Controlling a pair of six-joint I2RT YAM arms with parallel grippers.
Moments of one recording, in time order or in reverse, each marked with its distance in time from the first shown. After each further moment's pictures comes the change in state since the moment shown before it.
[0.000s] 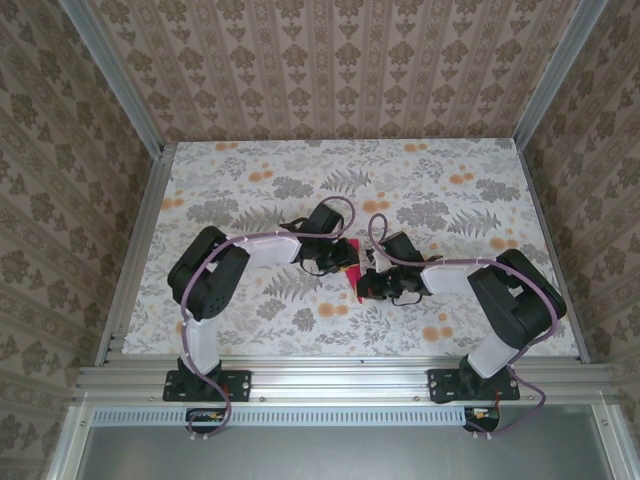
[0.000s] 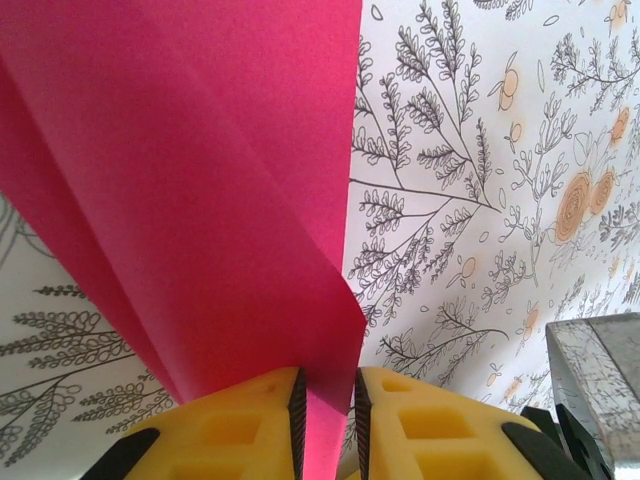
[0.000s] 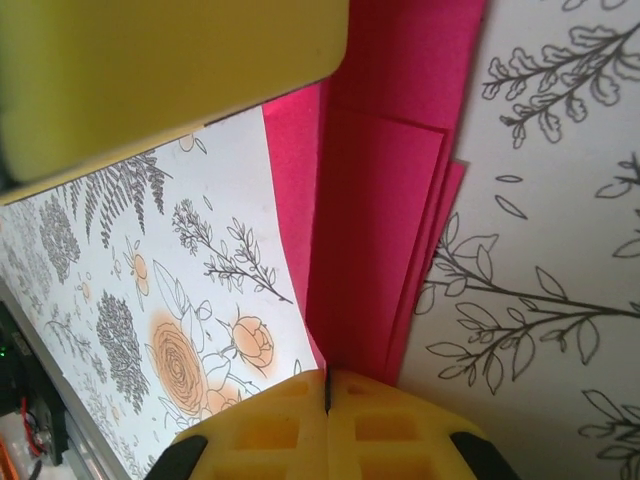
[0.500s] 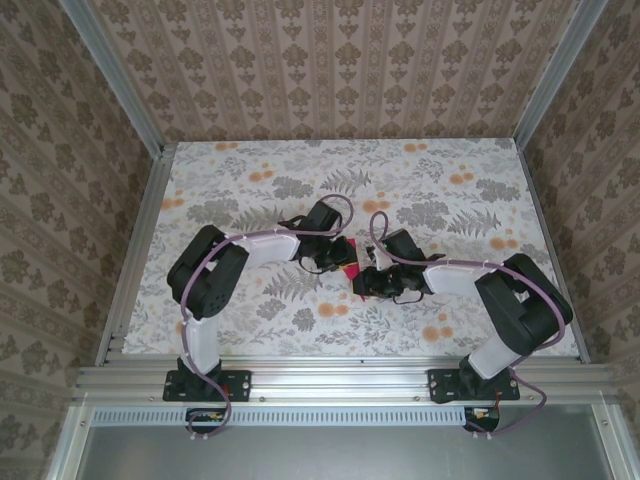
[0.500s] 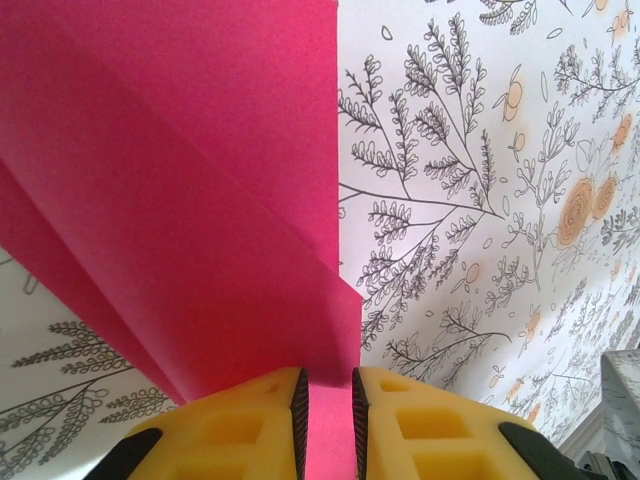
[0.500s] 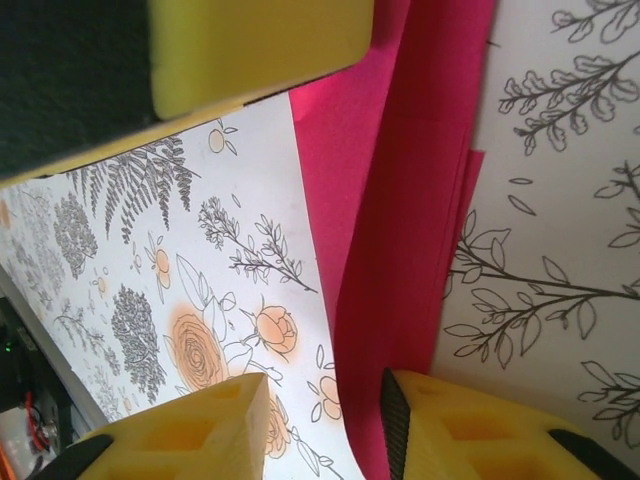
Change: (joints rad) left arm 0.014 0.004 0.014 -0.025 0.007 0.014; right arm -0.002 -0.049 0.020 -0.069 0.019 -0.025
